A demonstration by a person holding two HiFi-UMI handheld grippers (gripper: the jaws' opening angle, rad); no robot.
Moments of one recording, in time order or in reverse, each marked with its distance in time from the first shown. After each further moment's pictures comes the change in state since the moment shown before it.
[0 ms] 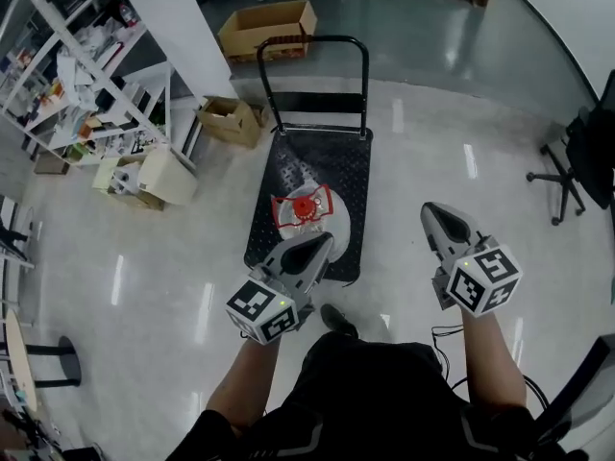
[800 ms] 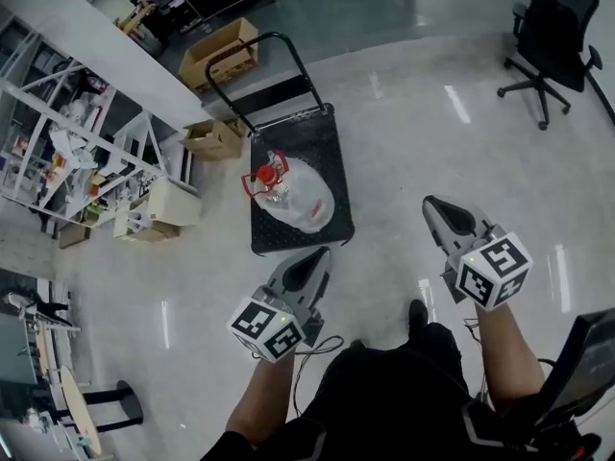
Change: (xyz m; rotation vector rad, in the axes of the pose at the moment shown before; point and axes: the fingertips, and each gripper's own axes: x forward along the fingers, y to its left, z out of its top) left arm -0.037 -0.276 -0.076 -0.009 0.128 -0.066; right arm -0.304 -0.007 -0.086 0.093 -0.096 -0.104
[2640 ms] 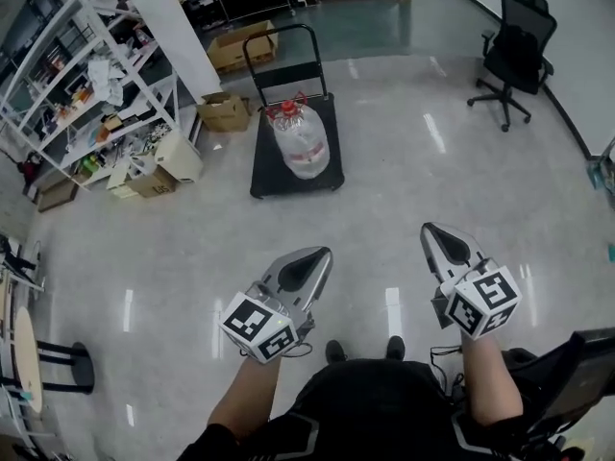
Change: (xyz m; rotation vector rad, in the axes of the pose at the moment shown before) left arm -0.436 -0.296 -0.119 0.120 -0.142 -0.084; right arm -0.383 0.403 -0.118 -0.100 -0.058 -0.063
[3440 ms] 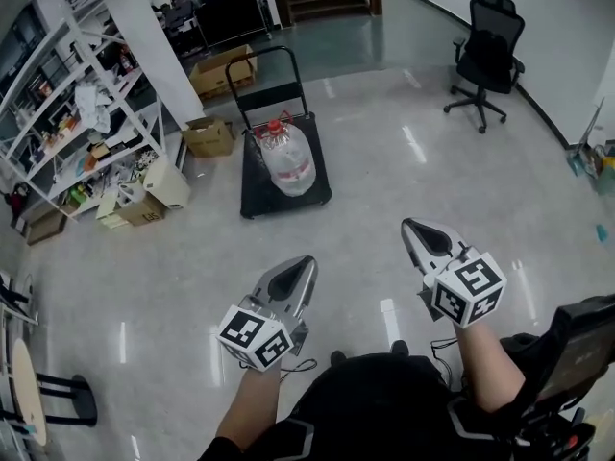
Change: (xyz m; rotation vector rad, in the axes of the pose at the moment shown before) left arm -0.053 0.013 0.002 -0.035 -0.017 0.029; right arm 0.003 0.055 0.016 -0.067 -0.007 -0.021
